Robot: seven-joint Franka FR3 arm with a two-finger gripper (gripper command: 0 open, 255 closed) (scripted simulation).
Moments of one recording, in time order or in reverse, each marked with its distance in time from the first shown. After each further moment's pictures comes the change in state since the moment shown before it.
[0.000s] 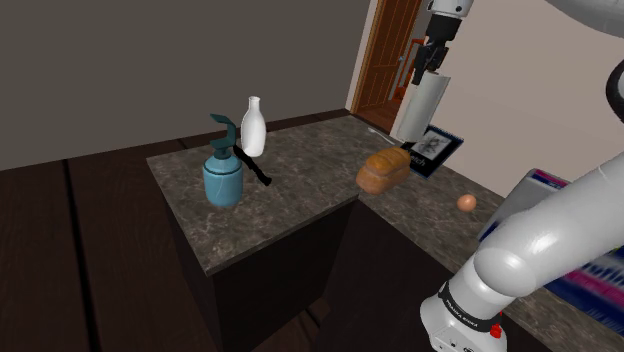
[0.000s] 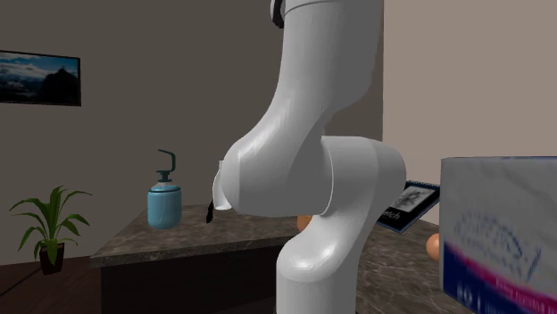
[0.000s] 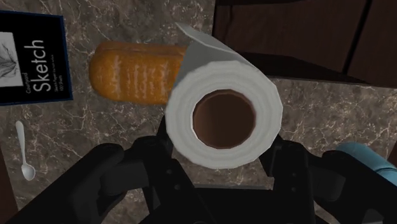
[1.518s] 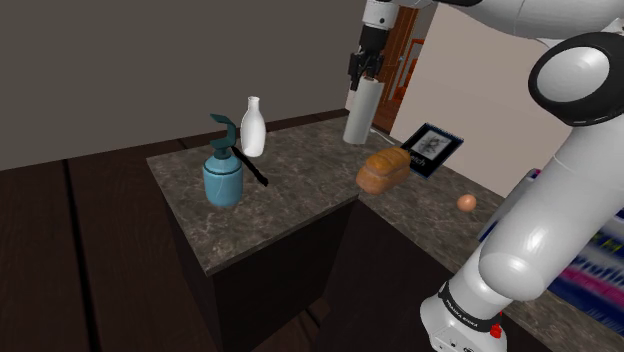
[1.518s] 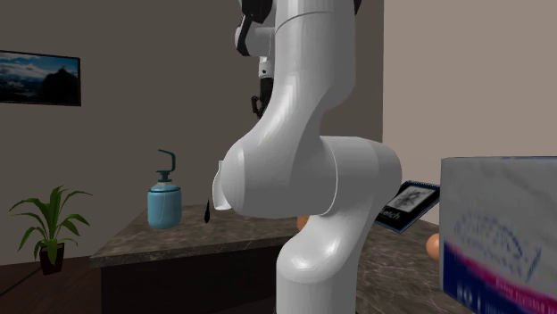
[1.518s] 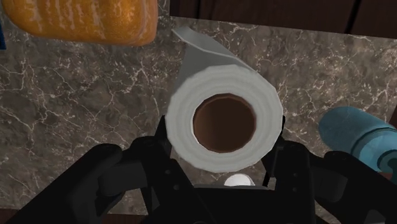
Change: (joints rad) arm 0.101 0.277 0.108 0.157 0.074 0.114 0.208
